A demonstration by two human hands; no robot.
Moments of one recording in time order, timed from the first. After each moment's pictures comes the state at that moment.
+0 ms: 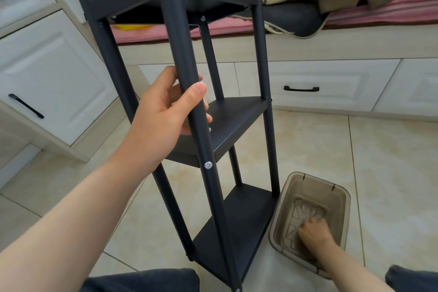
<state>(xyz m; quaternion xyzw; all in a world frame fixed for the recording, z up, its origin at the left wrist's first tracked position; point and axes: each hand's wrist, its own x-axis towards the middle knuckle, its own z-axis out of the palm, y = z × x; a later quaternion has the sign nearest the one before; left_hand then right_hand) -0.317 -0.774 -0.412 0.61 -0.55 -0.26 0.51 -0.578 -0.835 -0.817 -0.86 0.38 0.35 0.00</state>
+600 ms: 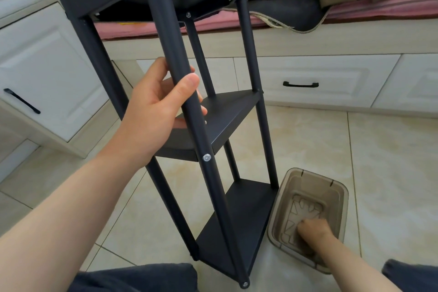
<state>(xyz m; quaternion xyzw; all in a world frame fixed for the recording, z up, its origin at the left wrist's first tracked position) -0.310 -0.776 -0.414 0.61 -0.55 -0.25 0.52 -0.580 -0.837 -0.803 -0.83 0.39 0.37 0.08</state>
